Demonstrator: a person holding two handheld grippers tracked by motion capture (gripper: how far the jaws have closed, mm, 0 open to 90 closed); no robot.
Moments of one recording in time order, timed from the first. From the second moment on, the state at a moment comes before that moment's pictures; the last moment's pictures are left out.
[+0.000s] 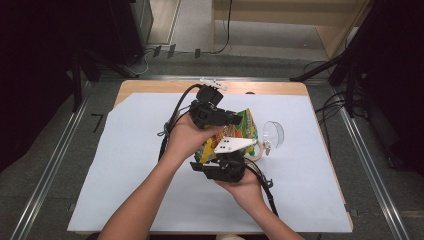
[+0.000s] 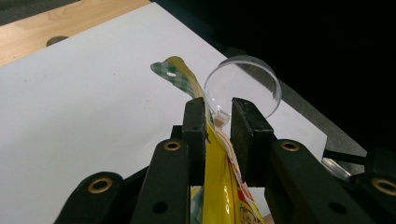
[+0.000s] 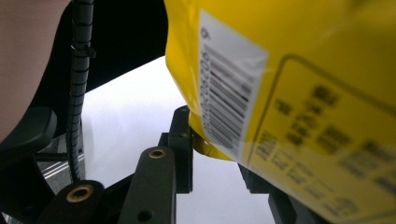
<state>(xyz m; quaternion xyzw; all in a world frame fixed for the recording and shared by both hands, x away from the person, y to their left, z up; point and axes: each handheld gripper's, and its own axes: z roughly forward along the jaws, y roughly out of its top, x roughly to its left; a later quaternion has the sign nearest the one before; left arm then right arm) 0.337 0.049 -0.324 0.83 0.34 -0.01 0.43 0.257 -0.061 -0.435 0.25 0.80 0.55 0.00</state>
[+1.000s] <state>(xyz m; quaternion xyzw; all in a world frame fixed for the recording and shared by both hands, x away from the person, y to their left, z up) 0.337 0.051 -0.323 0.83 0.36 -0.04 0.42 0.260 -0.059 -0.439 0.25 0.80 0.54 -0.01</state>
